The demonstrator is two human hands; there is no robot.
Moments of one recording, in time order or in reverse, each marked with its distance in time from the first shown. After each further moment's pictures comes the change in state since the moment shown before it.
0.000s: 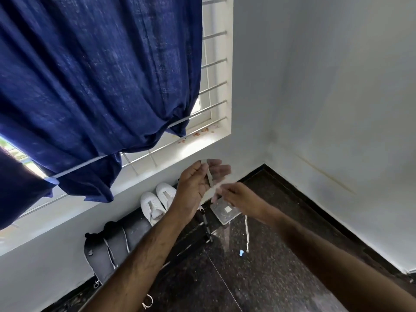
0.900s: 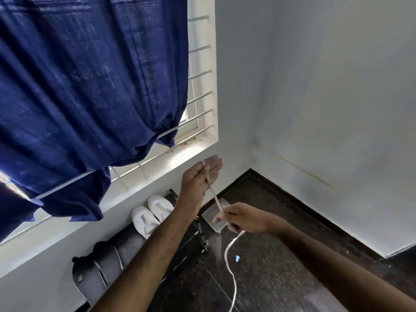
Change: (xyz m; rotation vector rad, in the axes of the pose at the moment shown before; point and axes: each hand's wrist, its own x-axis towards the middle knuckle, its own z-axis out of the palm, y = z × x) left_hand 0.022 -0.003 -0.012 -0.048 -0.030 -0.019; right_hand -0.036 -0.019 0.018 -0.154 -0.159 0.114
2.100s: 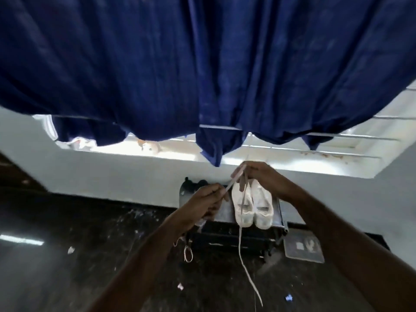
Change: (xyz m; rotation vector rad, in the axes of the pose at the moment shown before) left_hand -0.209 0.039 -0.184 0.264 0.540 -0.112; right_hand 0.217 -0.153 0.118 0.061 -0.406 -0.389
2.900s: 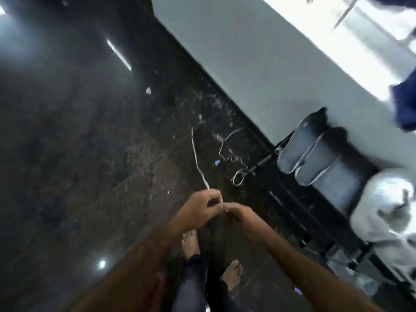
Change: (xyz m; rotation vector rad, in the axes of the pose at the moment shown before) left_hand -0.143 -0.383 -0.145 0.191 0.662 -0.221; right_hand 0.039 0.266 0.391 -0.371 -0.892 0.082
